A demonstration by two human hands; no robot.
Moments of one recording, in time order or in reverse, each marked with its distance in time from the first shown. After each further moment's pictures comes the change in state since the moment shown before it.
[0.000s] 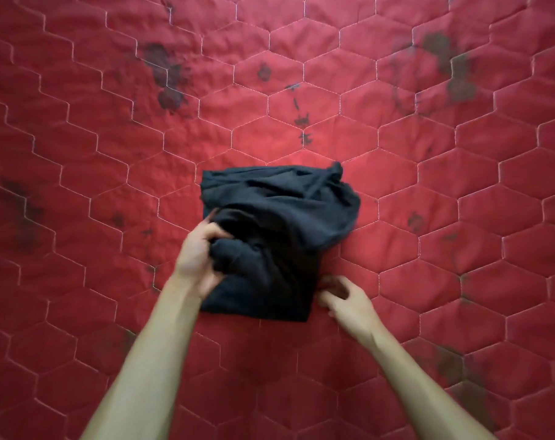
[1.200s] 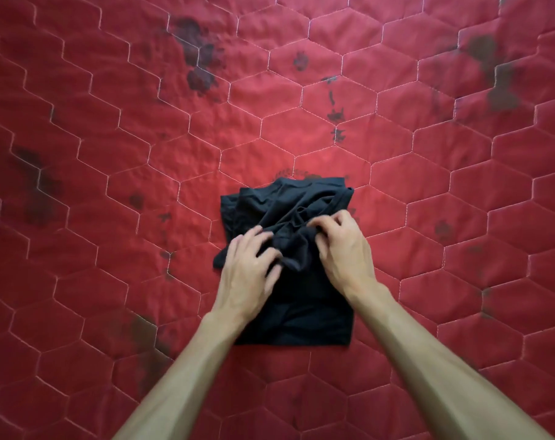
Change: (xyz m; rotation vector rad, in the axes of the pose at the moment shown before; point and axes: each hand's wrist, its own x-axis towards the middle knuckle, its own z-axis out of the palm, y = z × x) left_hand 0.007 -0.072 -0.045 1.544 0.030 0.910; right_hand 0.024 -0.095 0.039 -0.692 0.303 -0.720
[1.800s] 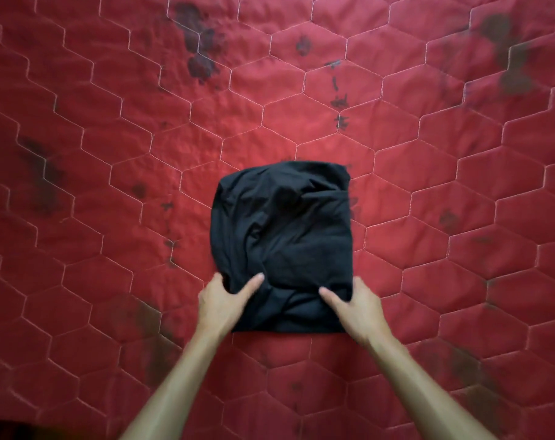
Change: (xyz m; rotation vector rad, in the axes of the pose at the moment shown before) left_hand -0.057 -0.009 -0.002 -0.354 -0.219 -1.062; right_hand -0.092 0.044 0.013 0.241 -0.401 0.674
